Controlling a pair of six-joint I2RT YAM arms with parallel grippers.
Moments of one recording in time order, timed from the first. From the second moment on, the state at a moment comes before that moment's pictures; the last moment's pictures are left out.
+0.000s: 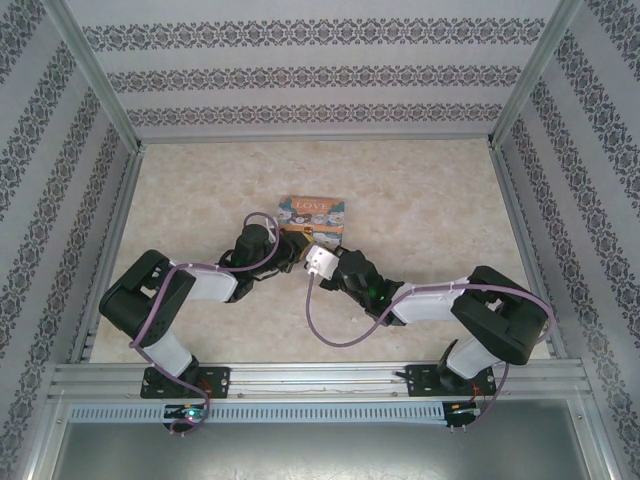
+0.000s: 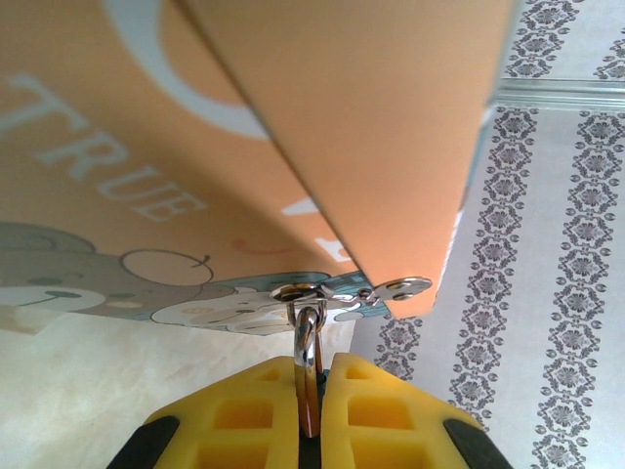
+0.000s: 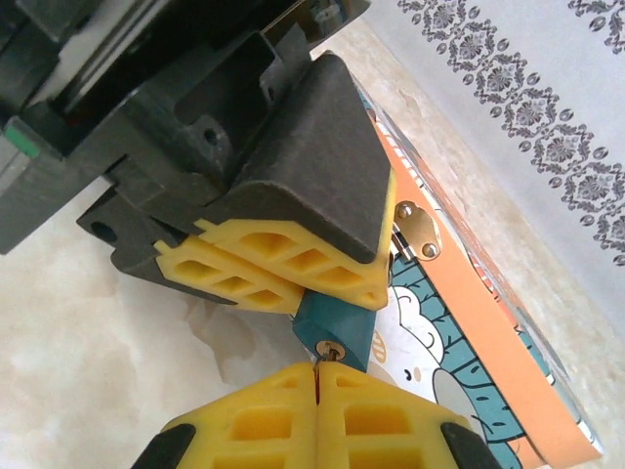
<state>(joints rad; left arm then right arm) -0.54 1.65 0.56 0.74 0.32 -1.45 0.90 1.53 0.52 0.63 0.24 -0.44</state>
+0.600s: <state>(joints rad) -0.56 1.65 0.56 0.76 0.30 -1.46 0.84 1.47 0.47 0.63 0.13 0.05</state>
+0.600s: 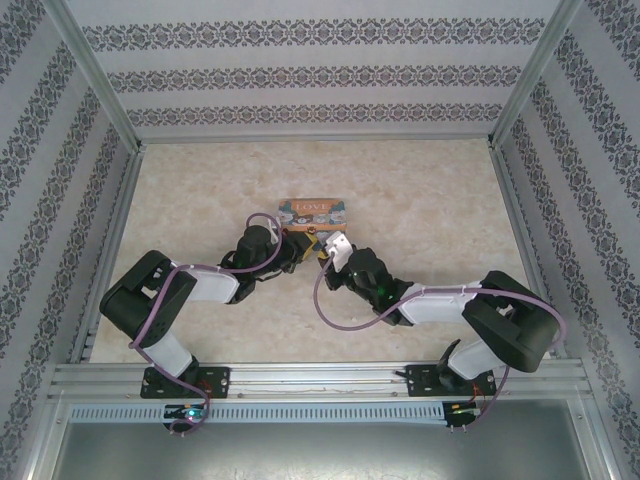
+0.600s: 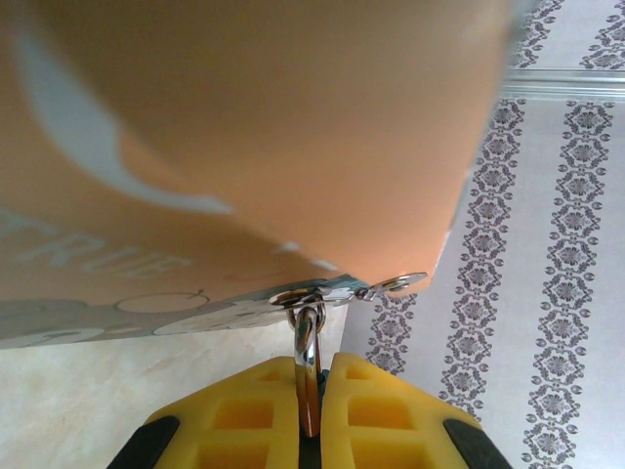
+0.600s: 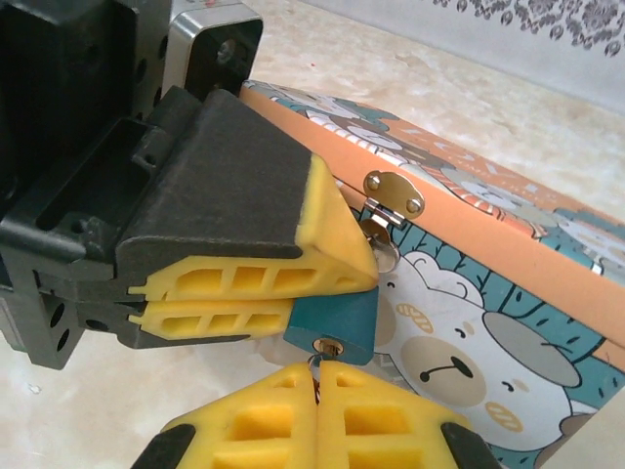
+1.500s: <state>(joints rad) -0.59 1.70 0.56 0.79 0.26 -1.47 0.78 1.47 0.45 0.63 0.02 0.30</state>
